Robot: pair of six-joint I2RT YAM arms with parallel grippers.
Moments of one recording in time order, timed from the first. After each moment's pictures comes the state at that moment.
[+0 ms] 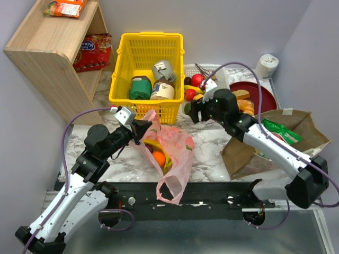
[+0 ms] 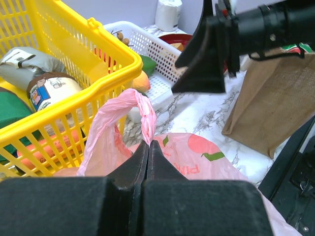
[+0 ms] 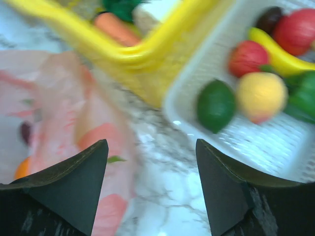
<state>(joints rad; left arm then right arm) -0.55 0.61 0.72 -0.11 0.26 -0.12 0.67 1.28 1.05 -0.17 -0.03 0.05</state>
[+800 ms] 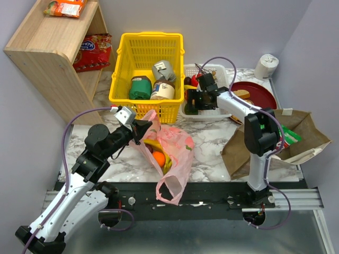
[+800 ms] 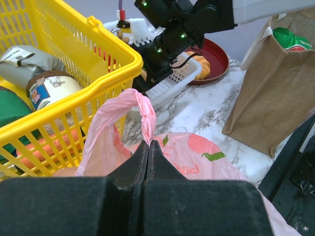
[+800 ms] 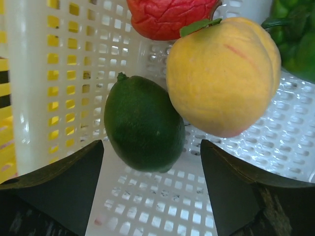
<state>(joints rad) -0.55 0.61 0.72 -0.11 0.26 -0.12 0.43 1.99 1.55 -0.47 -0.04 0.29</state>
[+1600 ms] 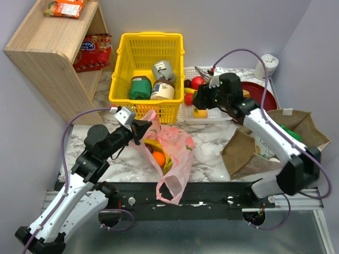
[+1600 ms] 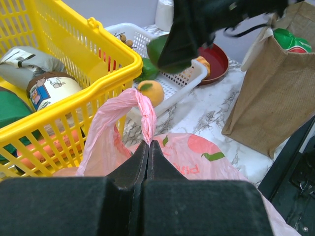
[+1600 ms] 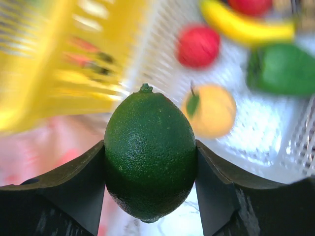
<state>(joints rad) -0.55 0.61 0.72 -0.11 0.26 -0.12 0.45 1.50 1.28 -0.36 -0.12 0.21</state>
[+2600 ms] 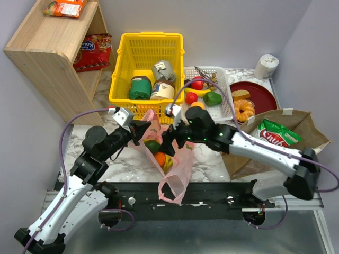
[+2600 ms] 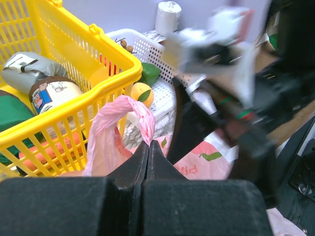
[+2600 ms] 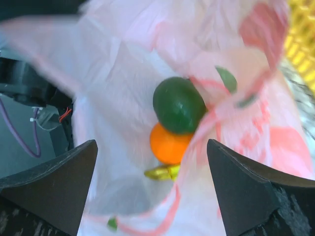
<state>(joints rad) -0.55 0.59 0.72 -0.11 0.25 -0.12 0.99 1.44 1.16 -0.23 -0.28 0.16</state>
